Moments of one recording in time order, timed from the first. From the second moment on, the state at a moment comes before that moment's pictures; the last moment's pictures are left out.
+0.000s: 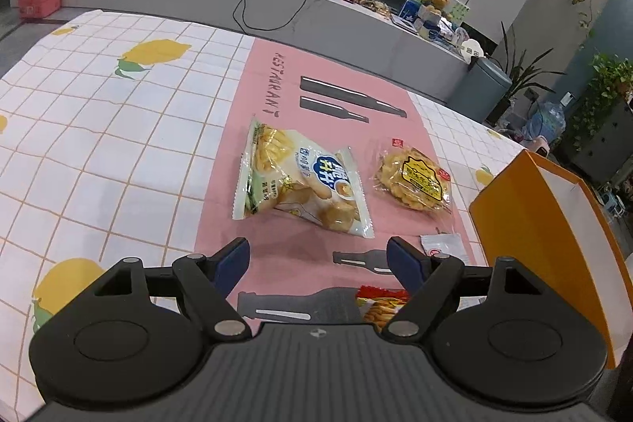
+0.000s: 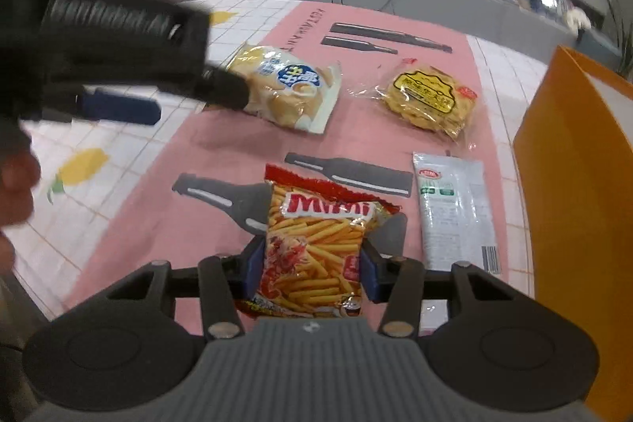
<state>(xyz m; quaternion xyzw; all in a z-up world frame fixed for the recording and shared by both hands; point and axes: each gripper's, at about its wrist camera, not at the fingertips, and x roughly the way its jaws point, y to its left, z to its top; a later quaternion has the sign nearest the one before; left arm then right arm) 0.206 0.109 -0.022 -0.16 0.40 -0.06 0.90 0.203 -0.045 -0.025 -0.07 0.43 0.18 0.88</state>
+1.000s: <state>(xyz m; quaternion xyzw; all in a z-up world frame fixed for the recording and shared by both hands) 0.282 0.095 -0.028 -0.08 0.42 -0.05 0.90 0.190 -0.054 -0.059 -0.06 0.32 0.21 0.92</state>
